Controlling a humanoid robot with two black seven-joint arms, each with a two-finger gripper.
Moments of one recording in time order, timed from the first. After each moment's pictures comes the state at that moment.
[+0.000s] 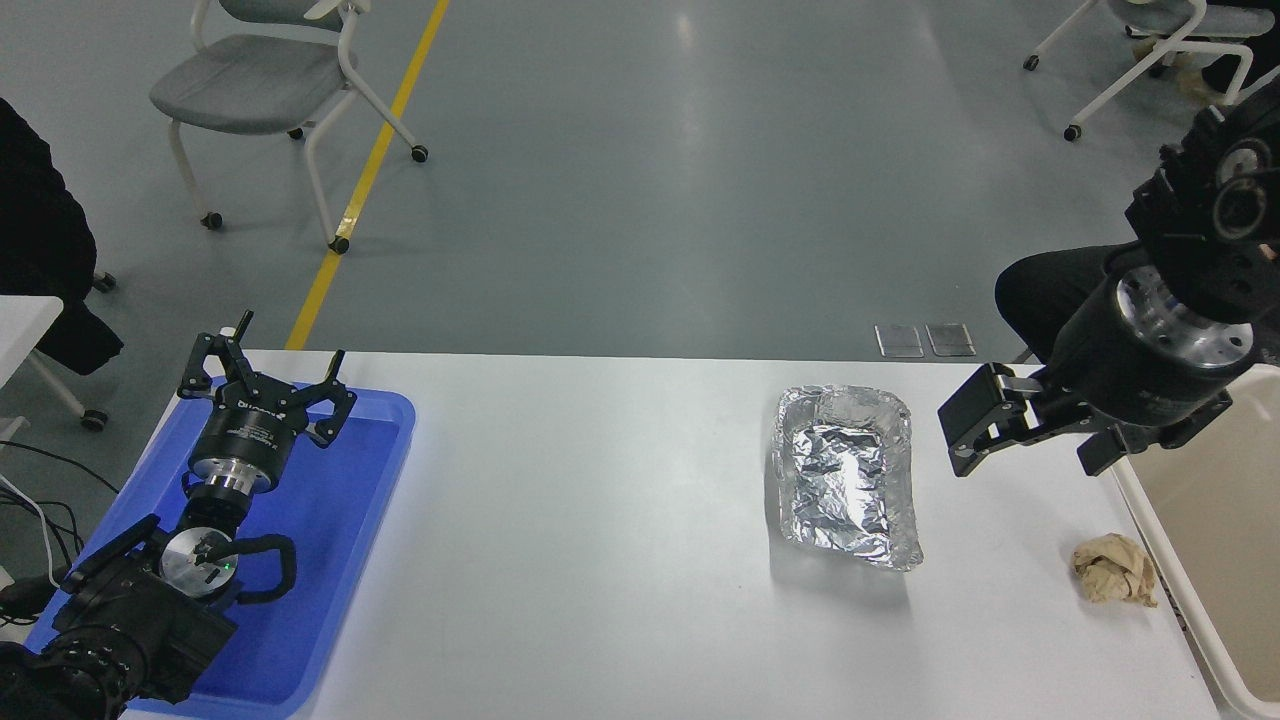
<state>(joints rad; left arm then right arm) -0.64 0.20 -0.88 -0.20 -0.21 -0.79 -0.31 2.45 -0.33 -1.41 1.71 -0.13 0.68 -0.01</state>
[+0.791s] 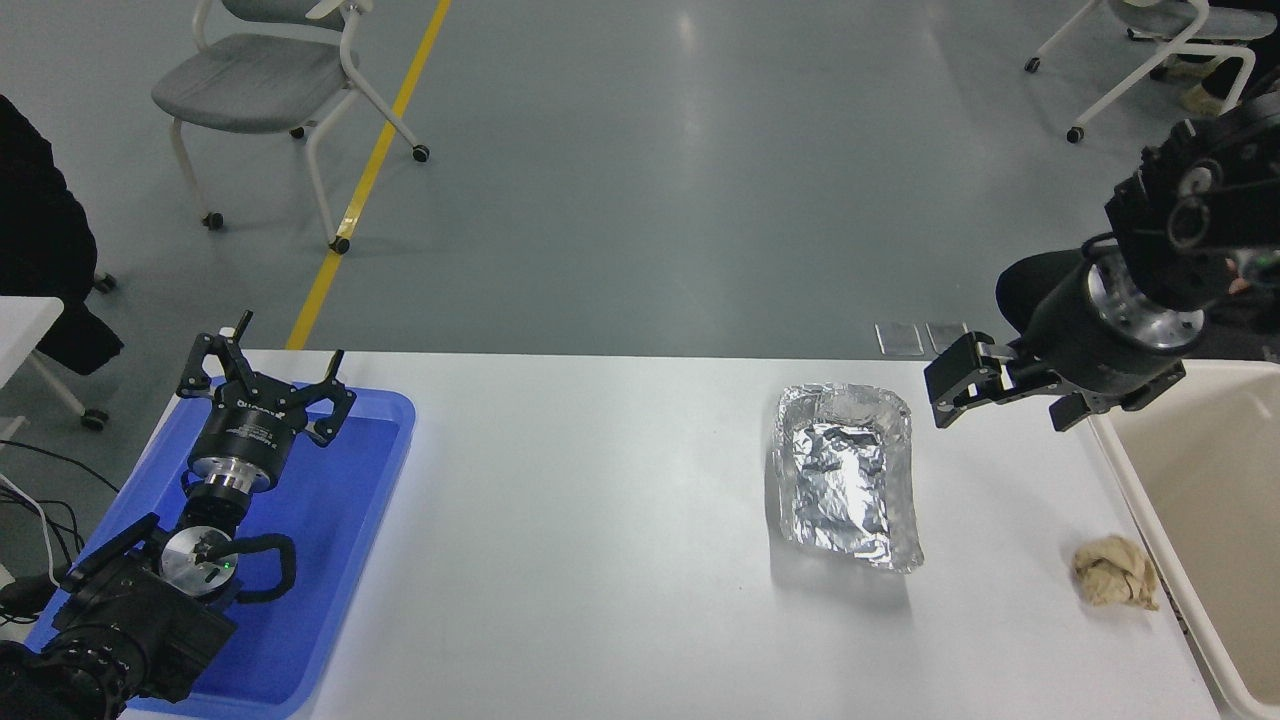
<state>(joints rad) -0.64 0.20 -0.88 -0.19 -0.21 -0.79 -0.30 2.12 -0.34 -1.33 1.45 -0.15 0.51 -0.01</state>
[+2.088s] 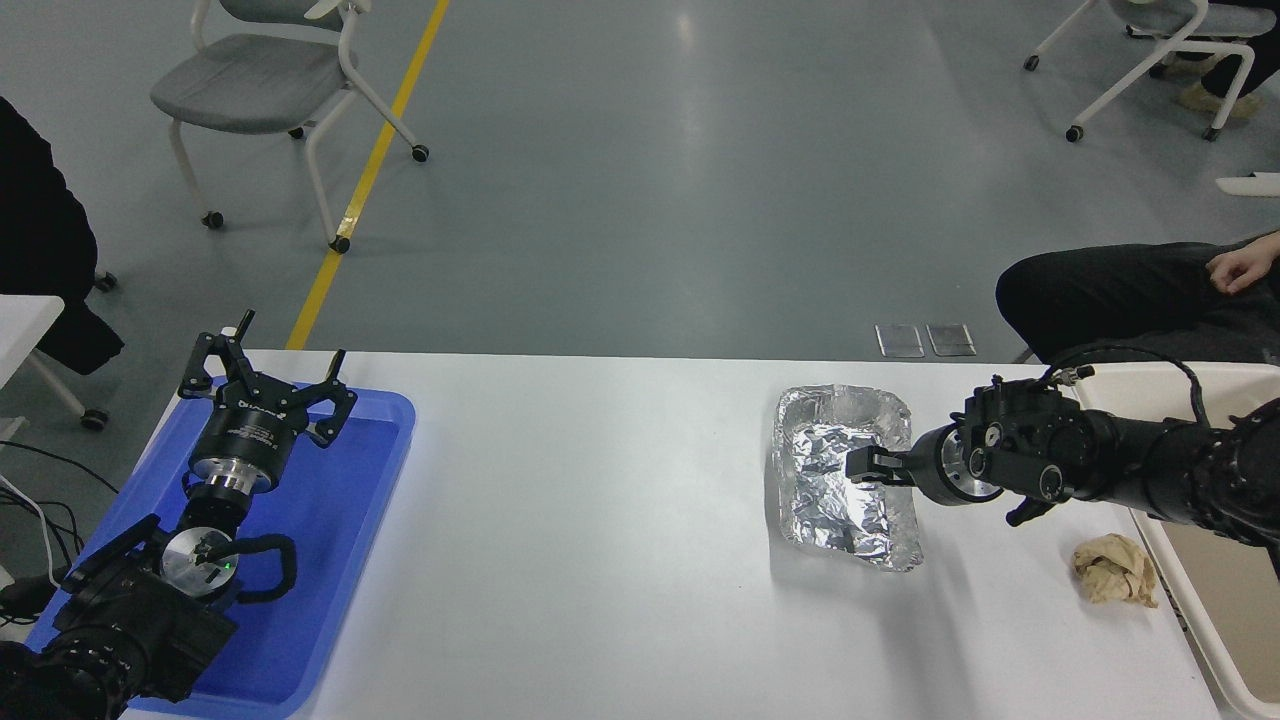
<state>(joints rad) -0.64 0.20 -0.88 -0.19 -0.21 -0.79 -0.31 1.13 -0.22 -0.77 0.64 -0.47 0.23 -0.01</state>
